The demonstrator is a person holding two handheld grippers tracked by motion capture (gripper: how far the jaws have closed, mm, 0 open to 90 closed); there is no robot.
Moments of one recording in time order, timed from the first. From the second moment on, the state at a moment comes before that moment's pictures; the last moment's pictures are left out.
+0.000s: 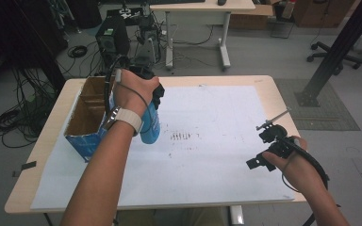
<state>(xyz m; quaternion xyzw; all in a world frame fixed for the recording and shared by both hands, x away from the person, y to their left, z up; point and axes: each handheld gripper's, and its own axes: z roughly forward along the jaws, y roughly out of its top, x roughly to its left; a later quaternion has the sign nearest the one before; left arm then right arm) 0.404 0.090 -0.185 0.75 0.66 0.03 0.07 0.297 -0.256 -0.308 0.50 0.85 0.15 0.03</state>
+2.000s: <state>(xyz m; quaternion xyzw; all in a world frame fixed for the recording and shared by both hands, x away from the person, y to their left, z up) 0.391 0.146 -0.097 0.74 0.66 0.06 0.09 0.299 -0.252 -0.304 0.50 0.85 0.15 0.03</state>
